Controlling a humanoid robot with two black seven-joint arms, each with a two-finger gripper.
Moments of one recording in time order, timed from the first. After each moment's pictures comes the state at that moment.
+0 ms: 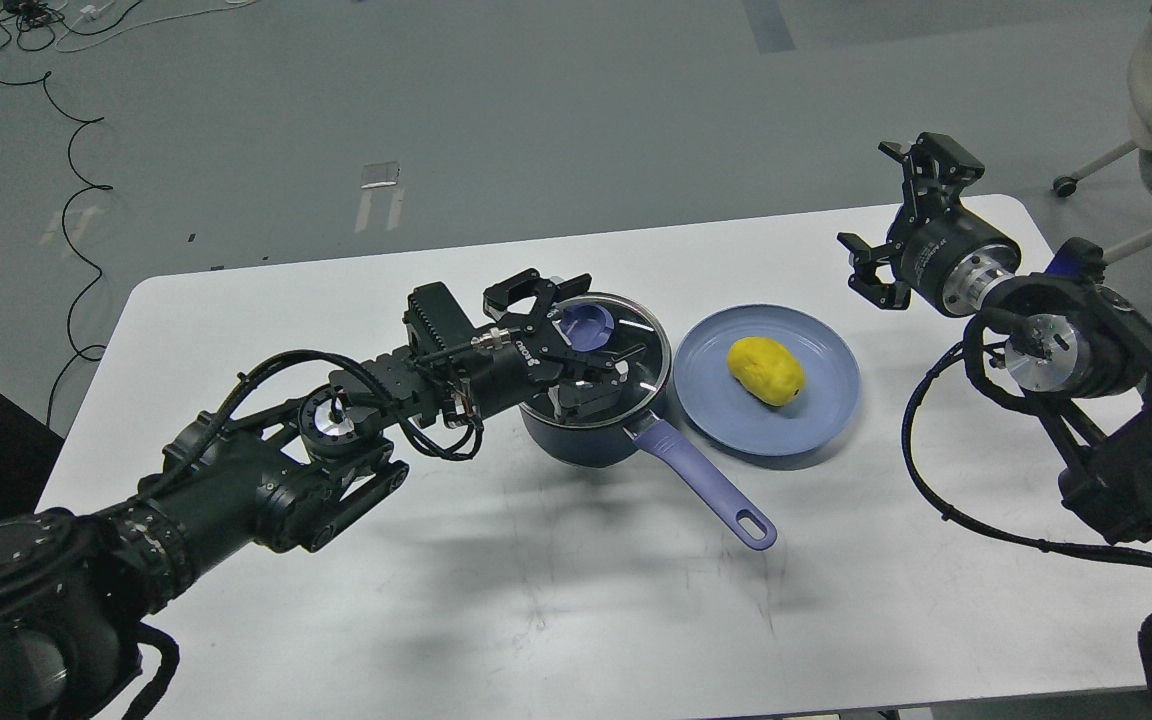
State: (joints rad) left arm -0.91 0.14 -0.20 -0.67 2.02 0.45 -0.49; right arm 0.50 -0.22 1.25 1.05 -0.58 0.03 -0.15
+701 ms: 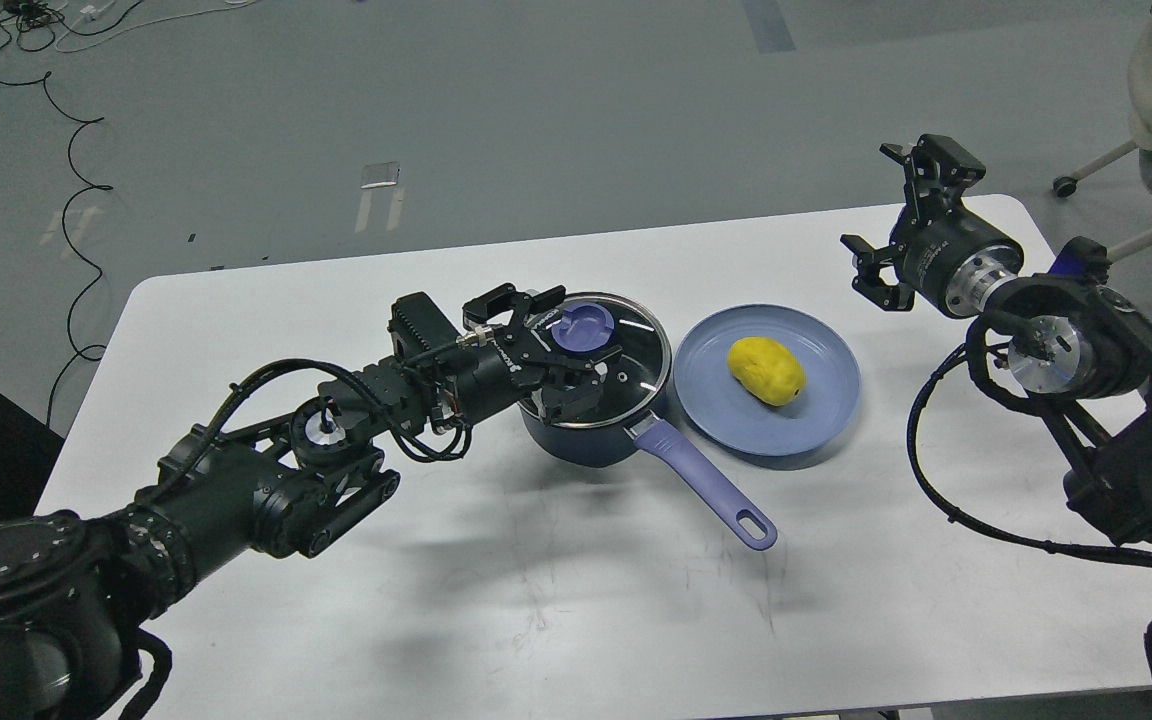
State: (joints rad) left arm -0.90 0.14 -0.13 -0.62 1.89 0.45 -0.49; right arm 0.50 -0.23 1.24 1.05 -0.59 0.03 -0.15
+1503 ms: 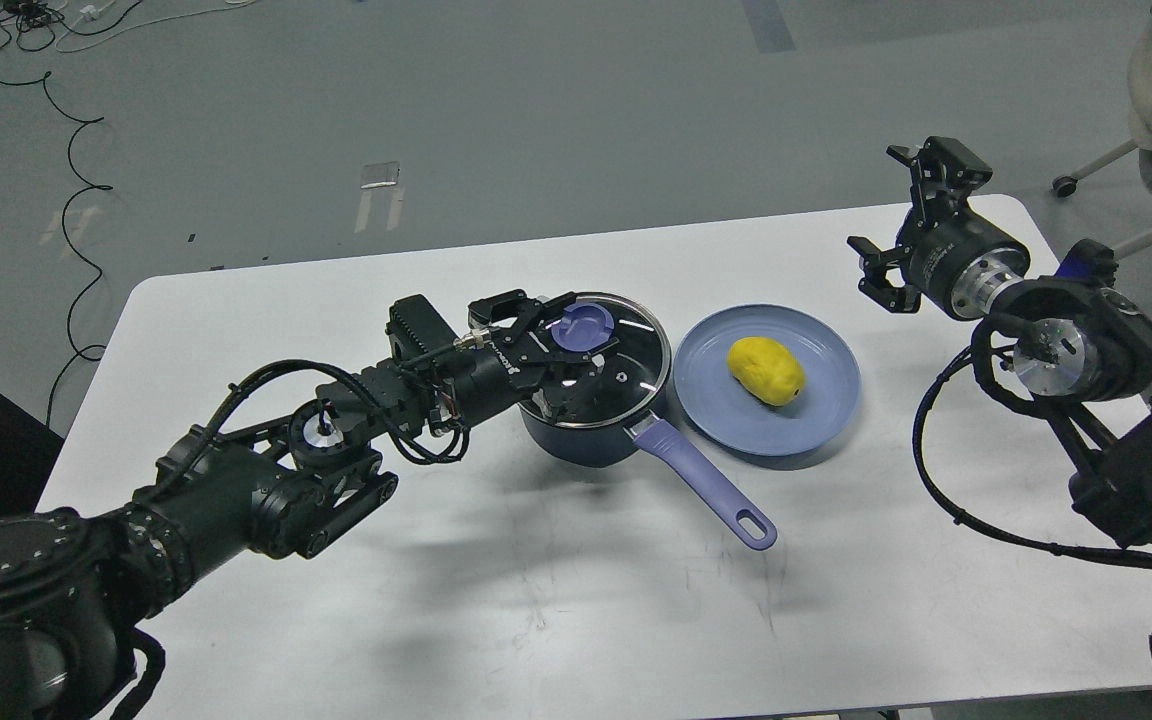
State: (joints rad) left arm -0.92 0.14 -0.09 -0.62 1.86 0.47 -0.49; right arm 0.49 -0.24 1.24 1.05 -0.59 0.03 -0.15
